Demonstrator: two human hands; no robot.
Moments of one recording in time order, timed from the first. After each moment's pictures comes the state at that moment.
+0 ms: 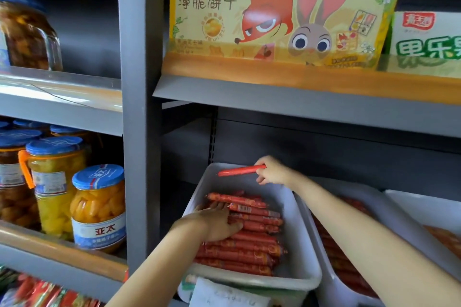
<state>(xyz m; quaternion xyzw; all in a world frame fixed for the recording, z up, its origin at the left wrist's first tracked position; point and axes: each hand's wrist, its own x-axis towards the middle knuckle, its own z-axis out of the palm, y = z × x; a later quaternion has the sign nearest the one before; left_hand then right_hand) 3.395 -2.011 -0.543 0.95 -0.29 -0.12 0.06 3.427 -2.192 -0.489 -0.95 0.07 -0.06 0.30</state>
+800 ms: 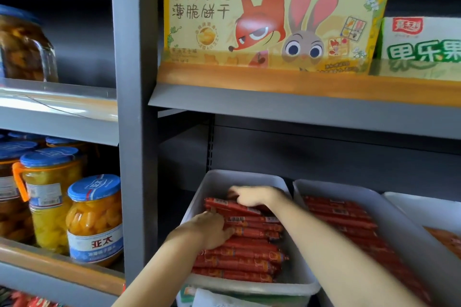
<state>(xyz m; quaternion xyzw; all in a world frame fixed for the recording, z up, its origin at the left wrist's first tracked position) 3.397 -2.007 -0.541 0.96 -0.27 -0.08 0.08 3.441 -2.162 -0.519 -0.99 -0.03 0.14 0.08</state>
